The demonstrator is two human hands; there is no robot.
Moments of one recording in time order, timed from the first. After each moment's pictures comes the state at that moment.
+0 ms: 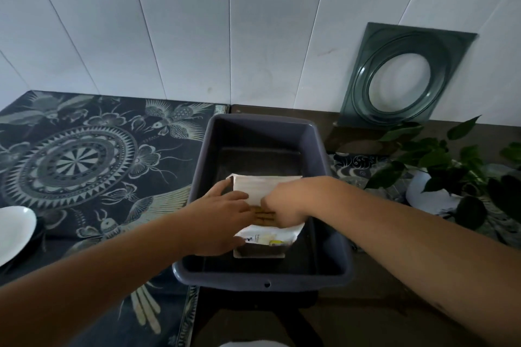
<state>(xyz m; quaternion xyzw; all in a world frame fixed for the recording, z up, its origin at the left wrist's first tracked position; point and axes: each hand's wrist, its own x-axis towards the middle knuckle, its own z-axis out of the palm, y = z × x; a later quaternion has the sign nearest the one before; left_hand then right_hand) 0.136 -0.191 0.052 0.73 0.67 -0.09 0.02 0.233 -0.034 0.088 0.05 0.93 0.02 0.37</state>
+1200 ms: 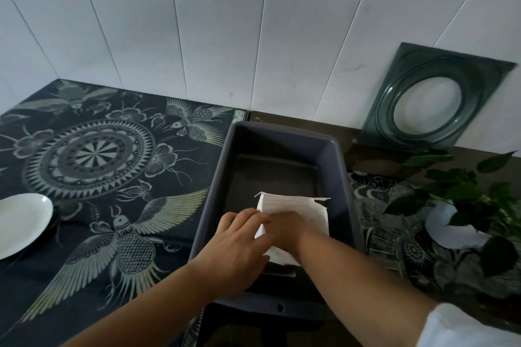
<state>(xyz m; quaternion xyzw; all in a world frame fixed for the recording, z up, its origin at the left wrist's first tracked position) 0.160 -0.212 0.012 0.64 0.75 0.15 -0.04 0.202 -0.045 -0.003 0.10 0.96 -0.08 0.24</state>
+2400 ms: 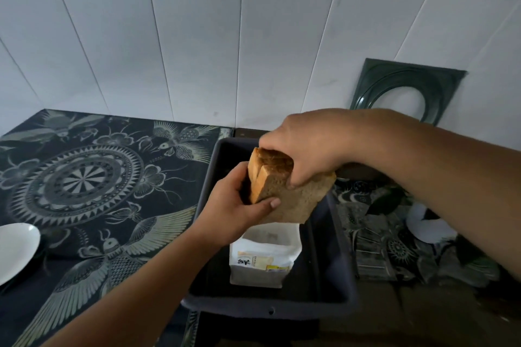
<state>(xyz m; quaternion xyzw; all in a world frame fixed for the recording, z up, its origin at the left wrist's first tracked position) 0.151 -0.176 0.103 0.44 0.60 0.64 0.20 0.225 -0.044 0.267 -0.03 0.98 0.11 0.16</state>
